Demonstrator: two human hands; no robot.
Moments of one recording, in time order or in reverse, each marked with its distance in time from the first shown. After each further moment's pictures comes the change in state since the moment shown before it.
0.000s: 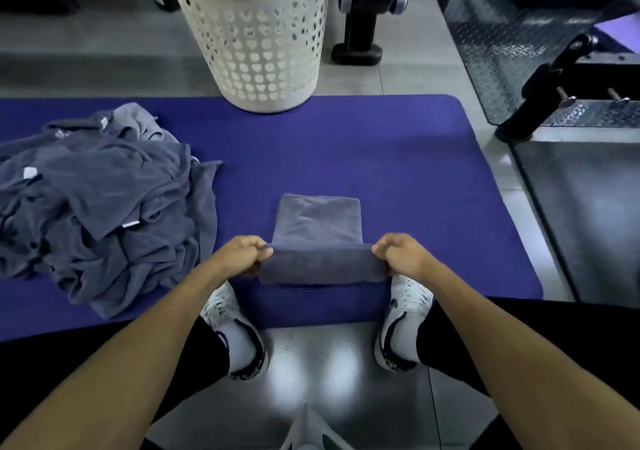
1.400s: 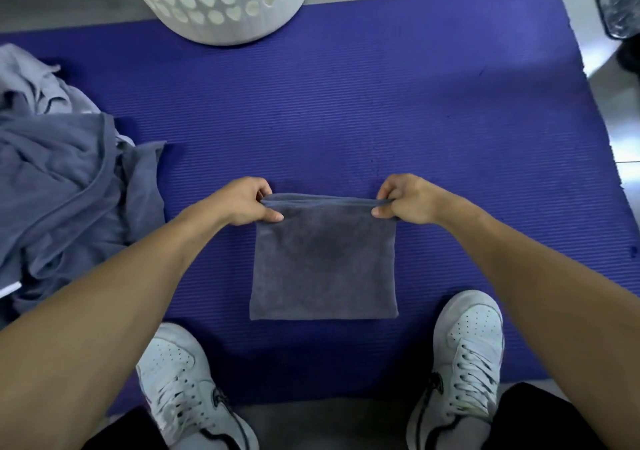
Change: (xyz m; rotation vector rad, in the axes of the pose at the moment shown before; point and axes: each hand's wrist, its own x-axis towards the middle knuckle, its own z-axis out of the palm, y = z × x) left_hand 0.257 0.040 -0.016 0.565 -0.169 -0.047; right_hand 0.250 -0.021 -0.019 -0.276 -0.279 0.057
